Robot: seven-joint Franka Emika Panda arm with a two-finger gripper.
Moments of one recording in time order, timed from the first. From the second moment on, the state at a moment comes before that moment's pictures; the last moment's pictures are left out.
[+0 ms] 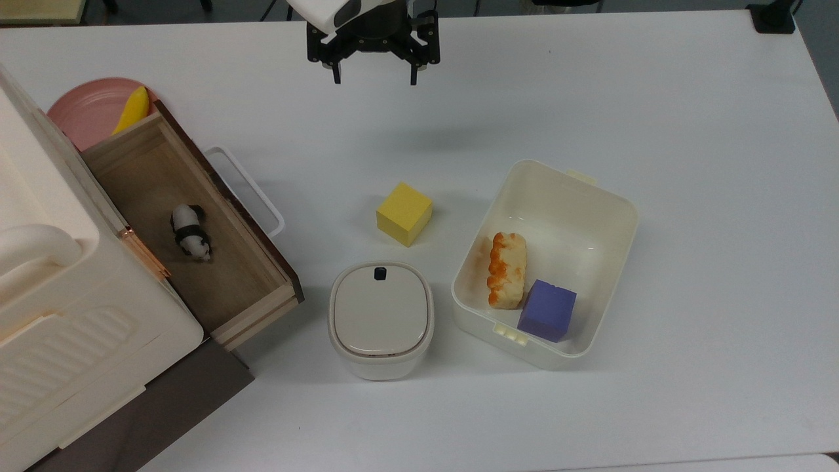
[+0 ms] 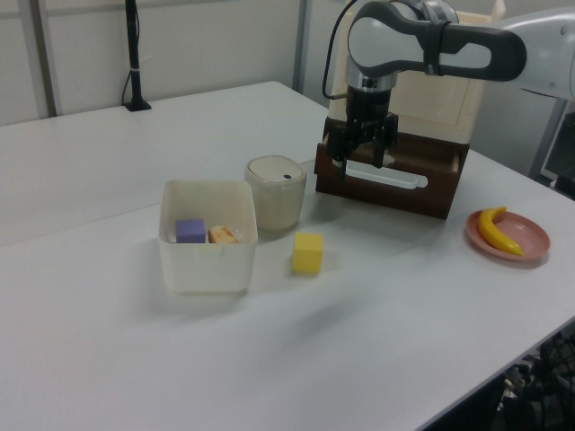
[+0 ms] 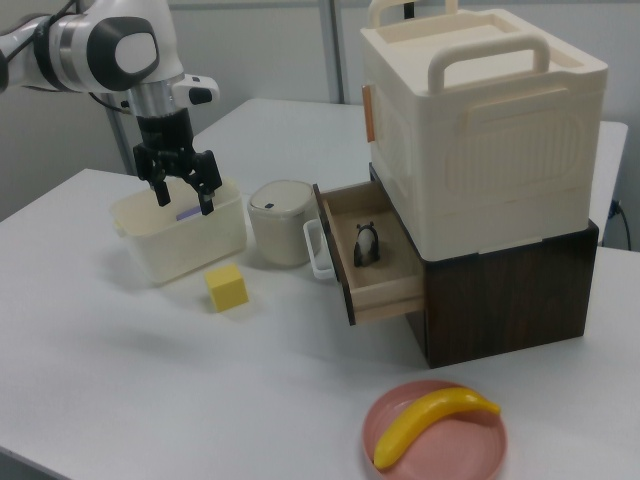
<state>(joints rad) 0.01 0.10 0.08 -1.63 -0.04 1.68 0.08</state>
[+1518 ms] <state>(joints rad) 0.00 0.10 0.06 -1.63 -0.04 1.68 -0.02</state>
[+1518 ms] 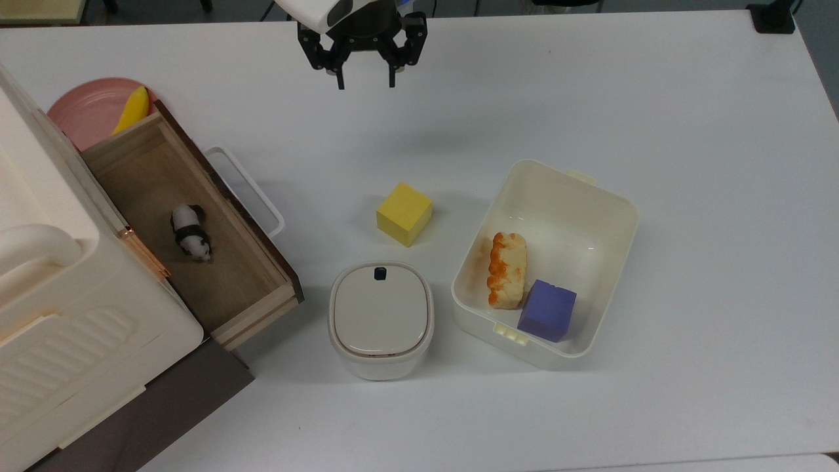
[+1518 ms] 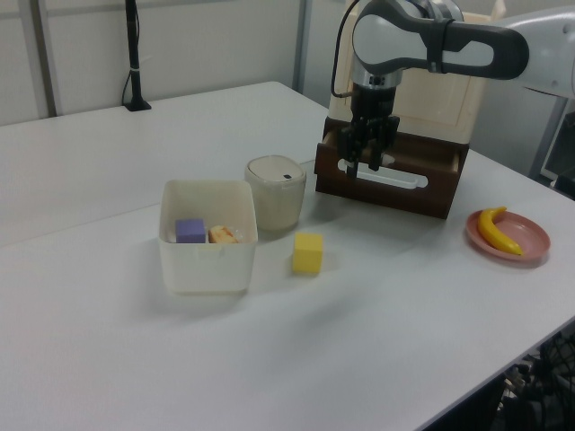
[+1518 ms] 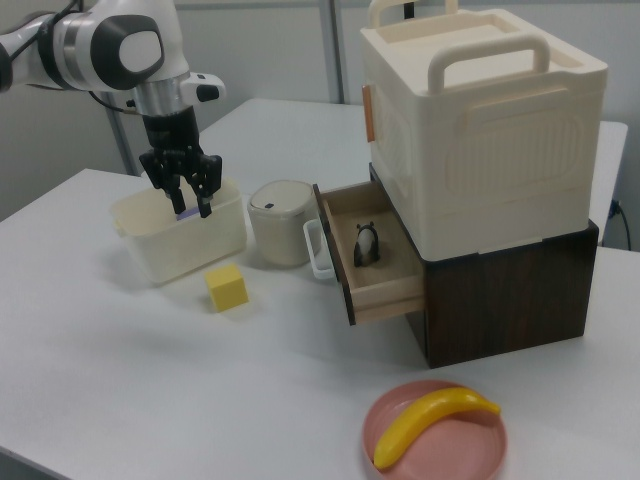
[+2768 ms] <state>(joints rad) -0.01 0.19 0.04 -1.64 -0.04 1.79 0.47</state>
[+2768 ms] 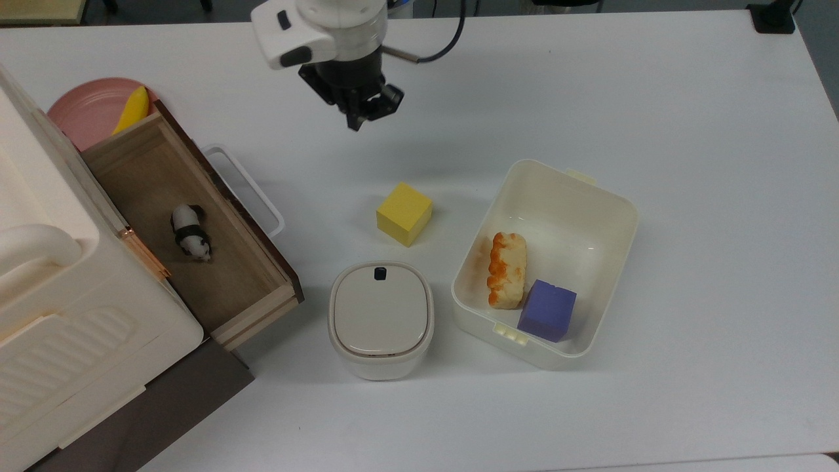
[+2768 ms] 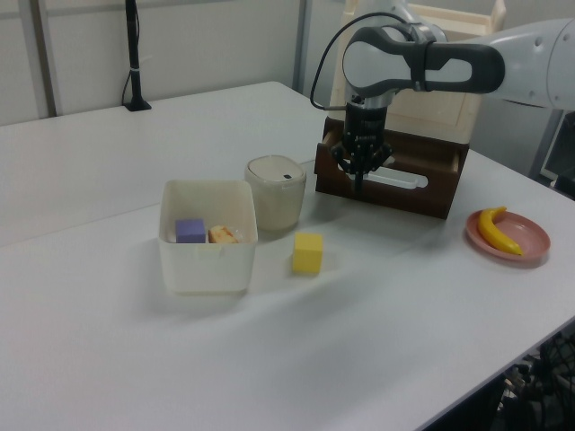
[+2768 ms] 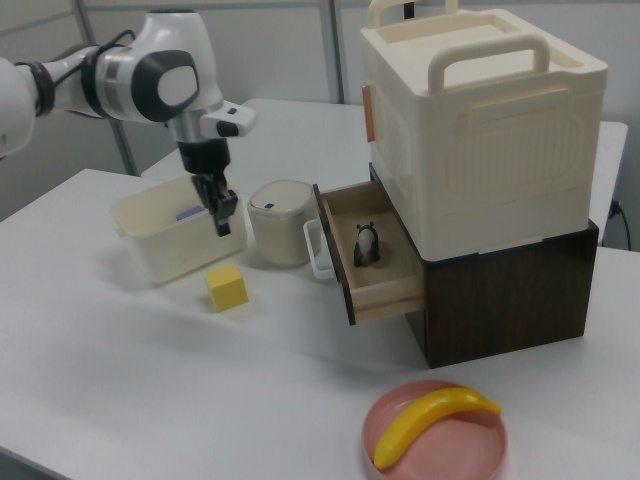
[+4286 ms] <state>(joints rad) -0.11 0.46 -0.15 -1.53 -0.07 2.31 0.70</state>
